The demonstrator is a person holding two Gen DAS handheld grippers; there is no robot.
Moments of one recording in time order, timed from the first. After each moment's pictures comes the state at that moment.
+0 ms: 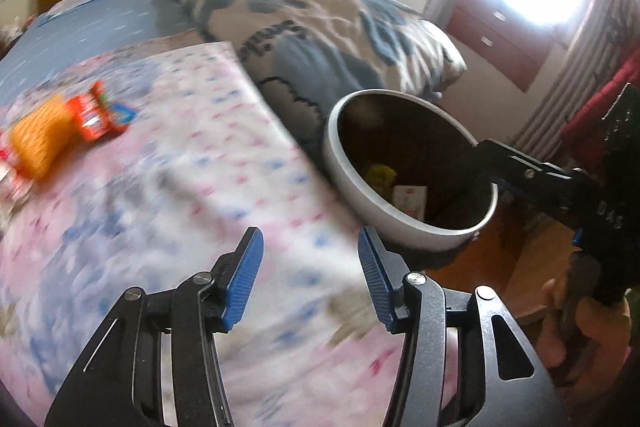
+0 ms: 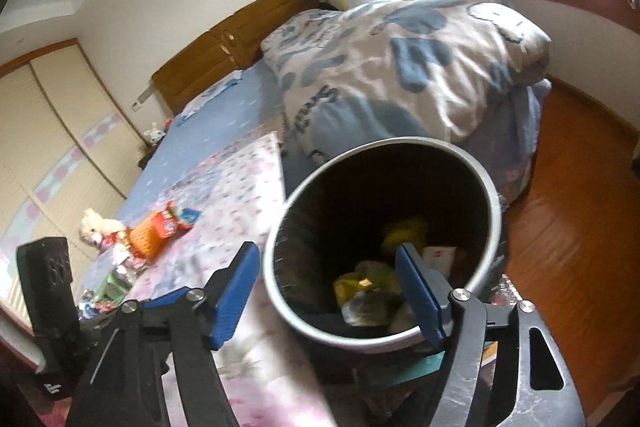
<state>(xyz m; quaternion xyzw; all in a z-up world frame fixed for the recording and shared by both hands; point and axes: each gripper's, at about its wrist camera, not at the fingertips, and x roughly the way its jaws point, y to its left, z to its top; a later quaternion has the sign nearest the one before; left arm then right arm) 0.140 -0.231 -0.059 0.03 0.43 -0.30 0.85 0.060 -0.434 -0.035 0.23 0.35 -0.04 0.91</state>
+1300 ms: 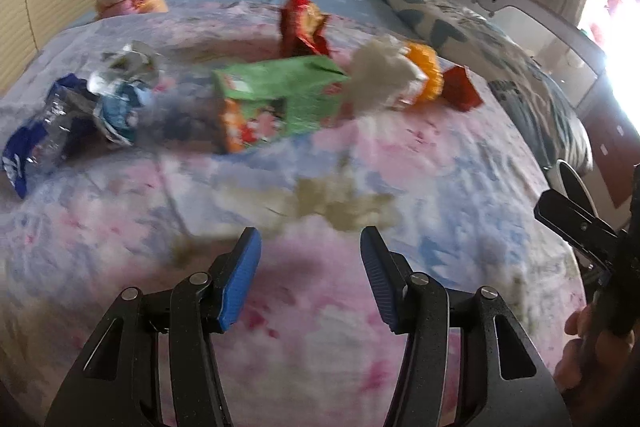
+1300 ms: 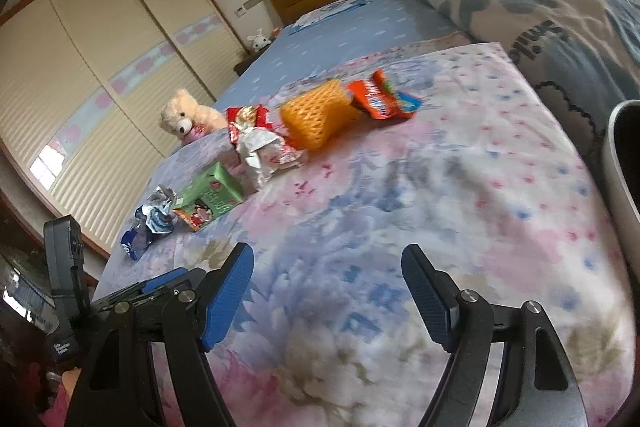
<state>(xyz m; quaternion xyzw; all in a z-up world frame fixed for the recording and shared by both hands) 0.140 0.051 -0.093 -0.09 0.45 -0.06 0.89 0.128 -0.201 -0.075 0.16 0.42 0.16 0.88</state>
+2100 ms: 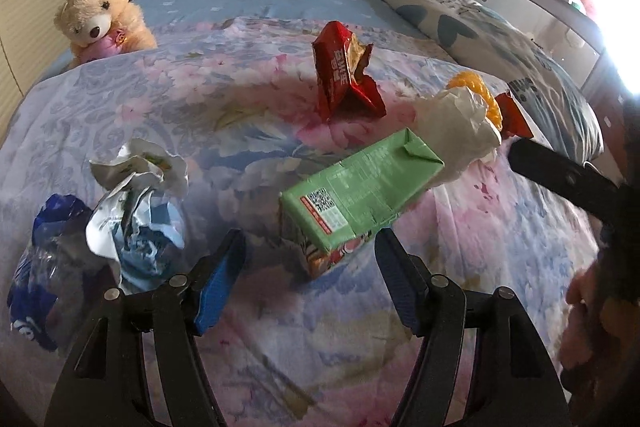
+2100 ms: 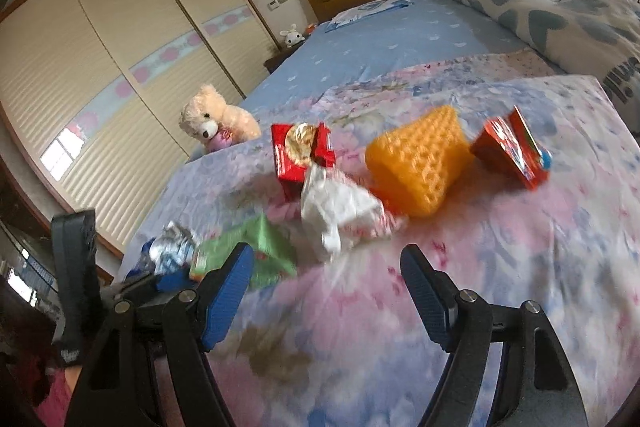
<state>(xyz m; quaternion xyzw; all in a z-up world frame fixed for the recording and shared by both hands) 0.217 0.092 -0.093 -0.03 0.45 -0.09 0.89 0.217 -0.115 -0.083 0.14 0.41 0.21 0.88</state>
